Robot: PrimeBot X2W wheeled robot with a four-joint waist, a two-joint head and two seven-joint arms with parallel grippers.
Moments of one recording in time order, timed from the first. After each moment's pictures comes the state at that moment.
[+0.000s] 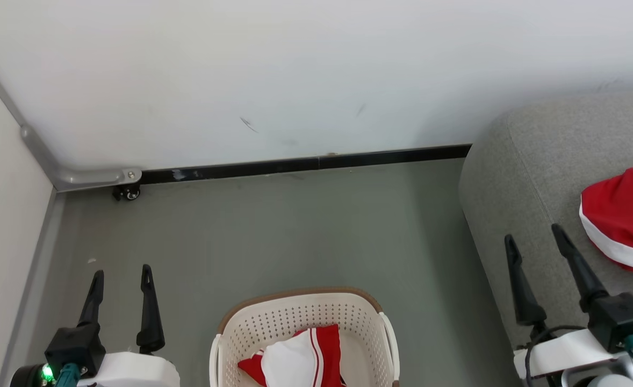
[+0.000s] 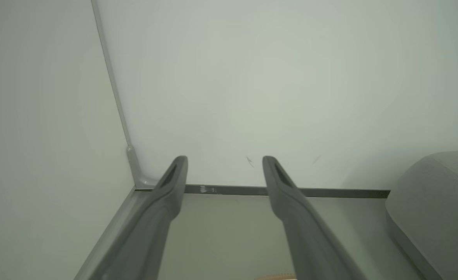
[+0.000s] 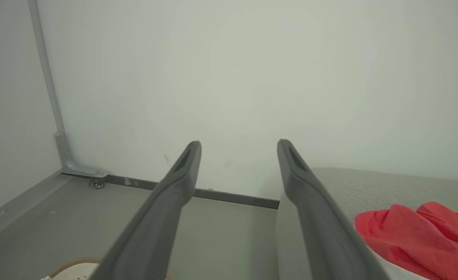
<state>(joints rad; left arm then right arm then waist) -0.02 0.14 -0.10 0.18 -0.23 0.22 -0.26 0.01 -0.04 -0.08 0.07 -0.06 0.13 -0.16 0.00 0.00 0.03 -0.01</state>
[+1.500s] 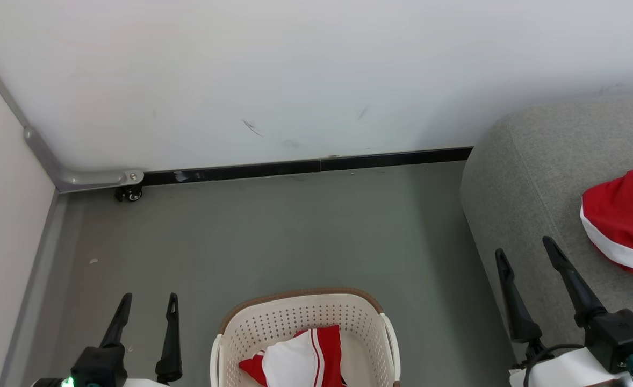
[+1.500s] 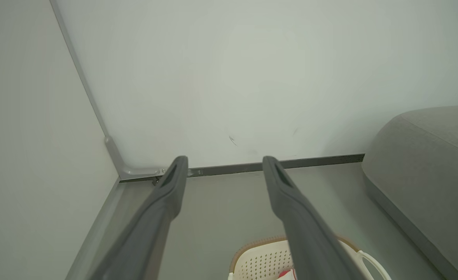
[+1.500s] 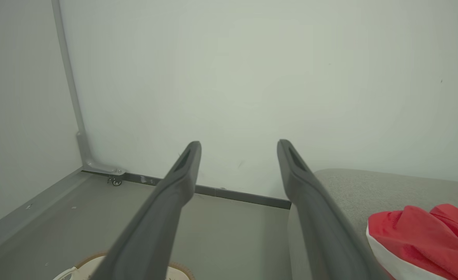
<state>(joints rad) 0.05 0.19 -0.16 0.16 -0.21 0.16 -0.23 0.10 -0.04 -0.04 -0.07 -0.04 0.13 -0.10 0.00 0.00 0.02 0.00</state>
